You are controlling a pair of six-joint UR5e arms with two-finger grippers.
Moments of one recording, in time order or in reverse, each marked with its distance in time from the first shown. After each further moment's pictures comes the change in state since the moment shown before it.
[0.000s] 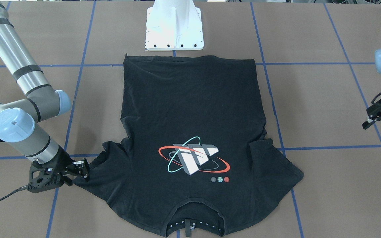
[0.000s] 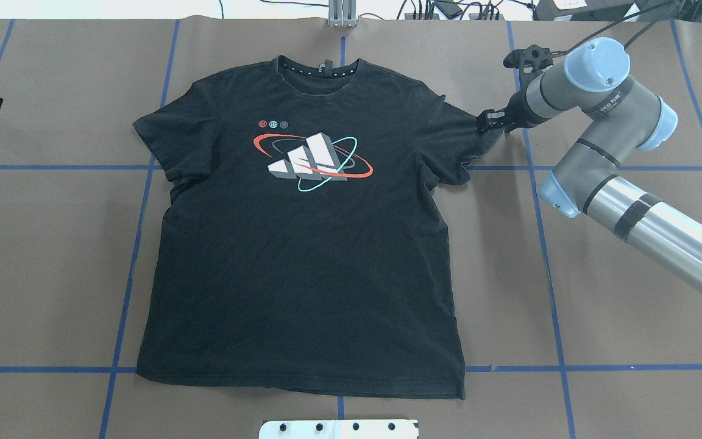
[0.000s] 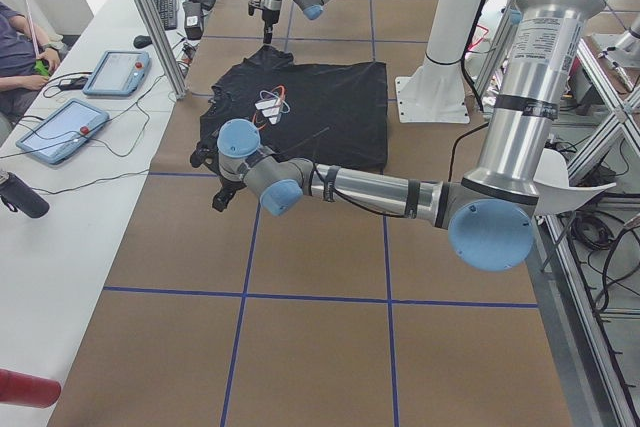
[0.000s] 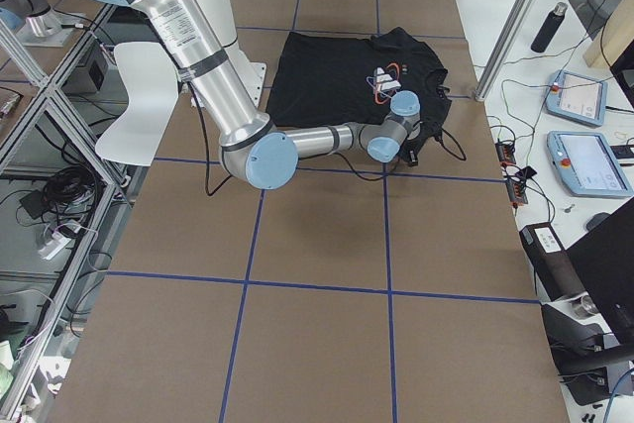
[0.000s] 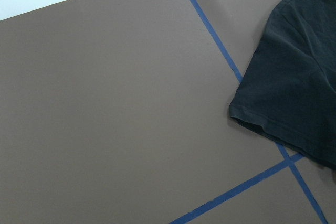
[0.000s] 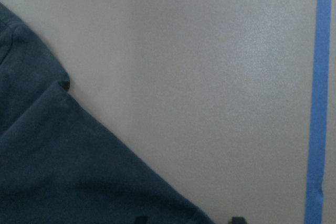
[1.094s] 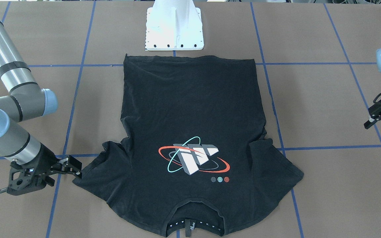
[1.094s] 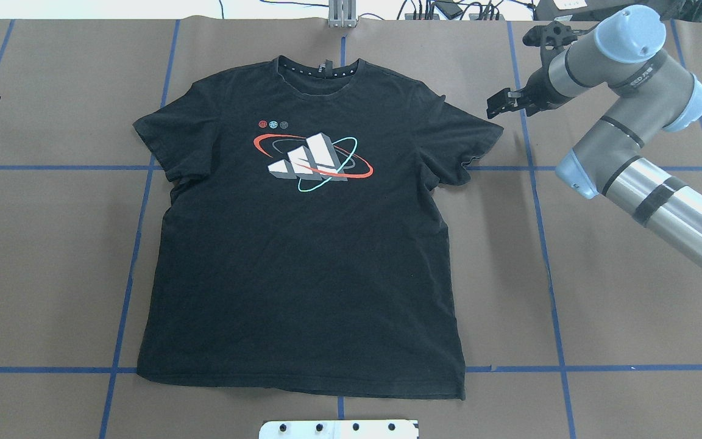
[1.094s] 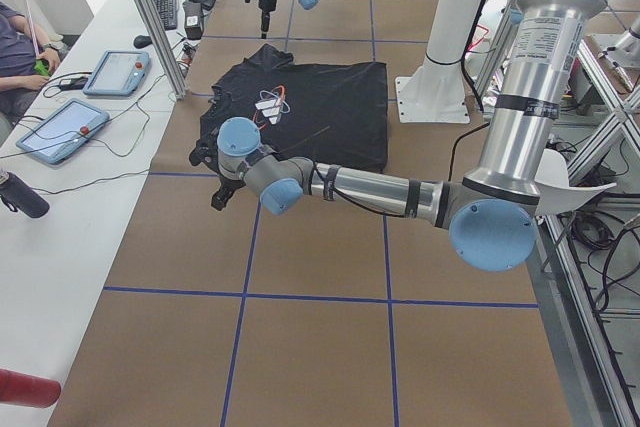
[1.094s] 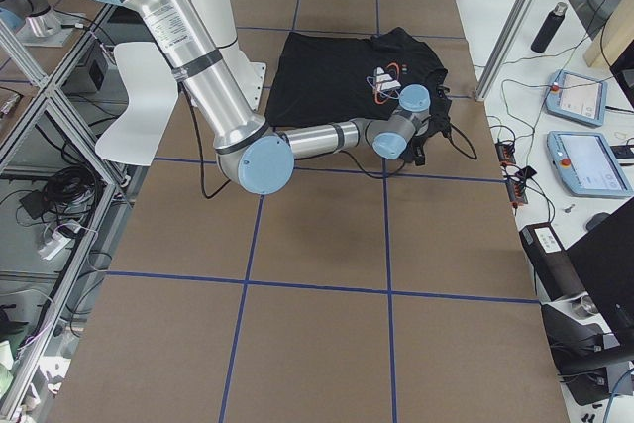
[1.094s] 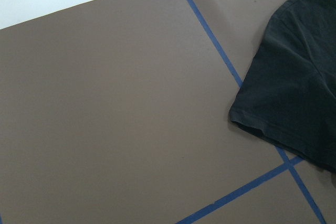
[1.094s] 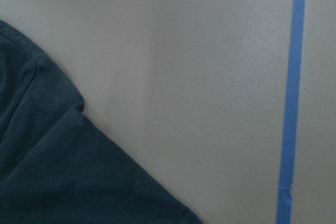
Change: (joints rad) left arm -0.005 0.000 -0.007 0.000 0.000 0.003; right arm 0.051 -0.005 0.039 -0.026 0.066 -0.004
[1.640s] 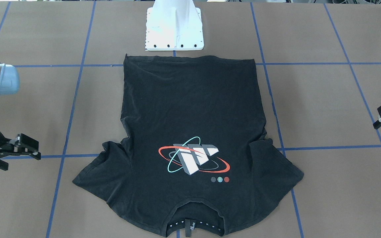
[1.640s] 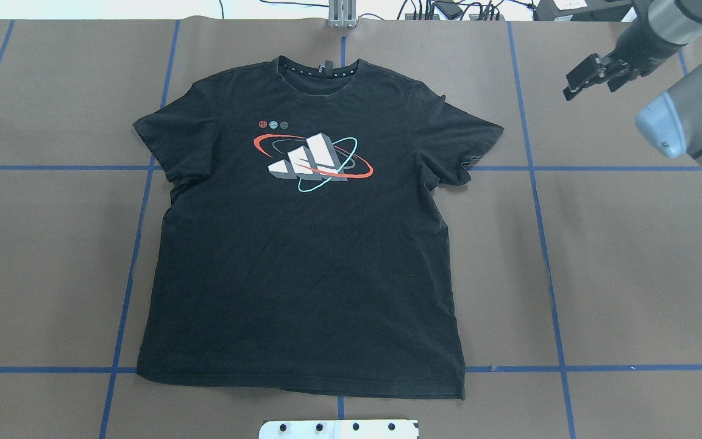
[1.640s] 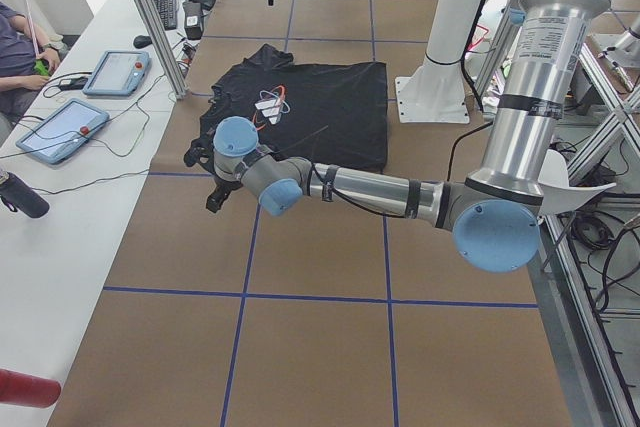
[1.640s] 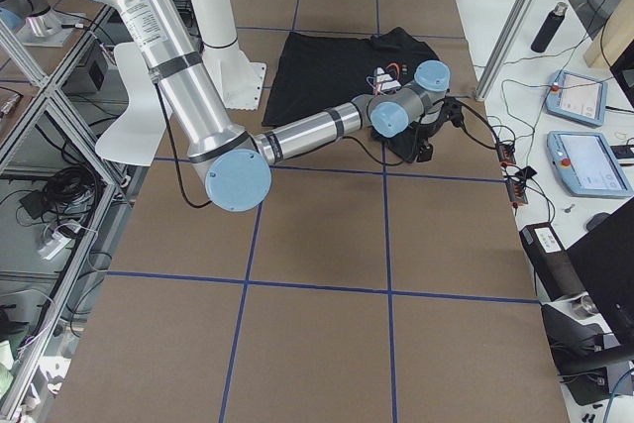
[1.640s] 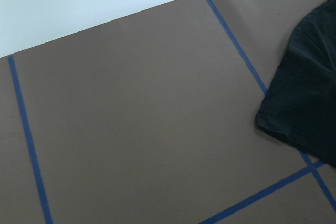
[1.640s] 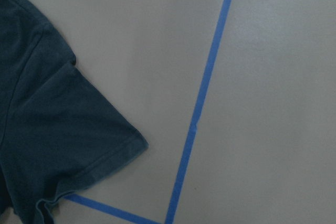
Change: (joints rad) left arm -0.022 0.000 -0.003 0.006 0.000 0.009; right arm 0.157 -0.093 0.274 -0.401 0.189 -0.299
